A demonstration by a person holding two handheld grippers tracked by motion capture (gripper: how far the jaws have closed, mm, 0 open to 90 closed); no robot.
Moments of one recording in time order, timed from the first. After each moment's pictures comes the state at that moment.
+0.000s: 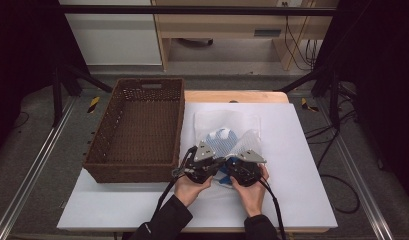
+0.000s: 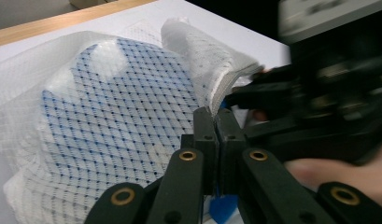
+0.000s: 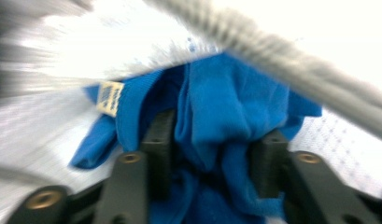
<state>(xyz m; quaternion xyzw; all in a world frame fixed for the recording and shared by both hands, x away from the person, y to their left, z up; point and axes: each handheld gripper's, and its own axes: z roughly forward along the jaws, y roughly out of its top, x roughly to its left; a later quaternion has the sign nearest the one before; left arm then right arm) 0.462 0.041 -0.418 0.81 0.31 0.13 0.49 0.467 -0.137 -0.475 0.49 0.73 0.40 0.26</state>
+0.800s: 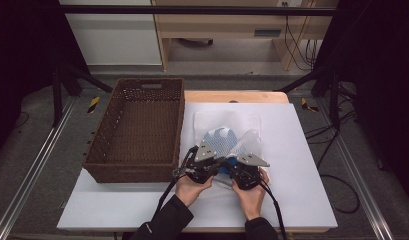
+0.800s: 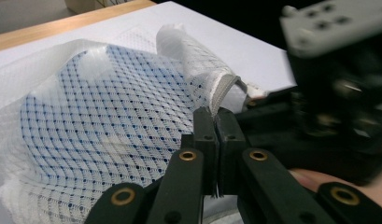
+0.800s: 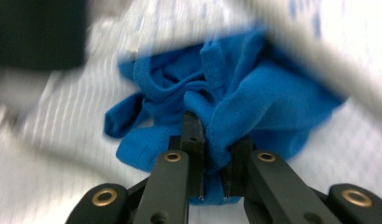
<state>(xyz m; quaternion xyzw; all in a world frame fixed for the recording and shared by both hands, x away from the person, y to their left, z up) 0.459 0.037 -0.413 0.81 0.30 0.13 0.49 0.459 -0.136 -0.477 0.49 0.71 0.44 0.22</state>
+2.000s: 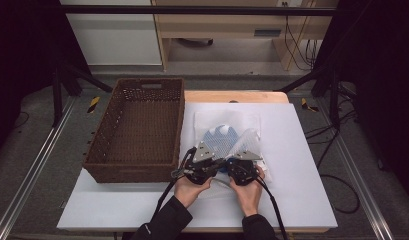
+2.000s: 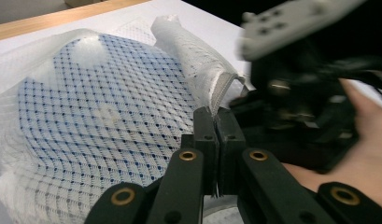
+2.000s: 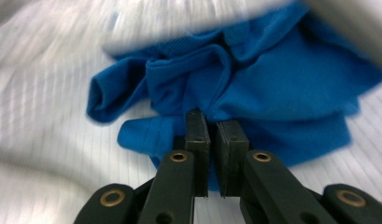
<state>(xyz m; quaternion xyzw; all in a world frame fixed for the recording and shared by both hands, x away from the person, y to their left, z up) 0.459 0.041 -0.421 0.81 0.30 0.12 0.49 0.475 -0.129 -0.485 0.51 0.74 0.39 0.21</state>
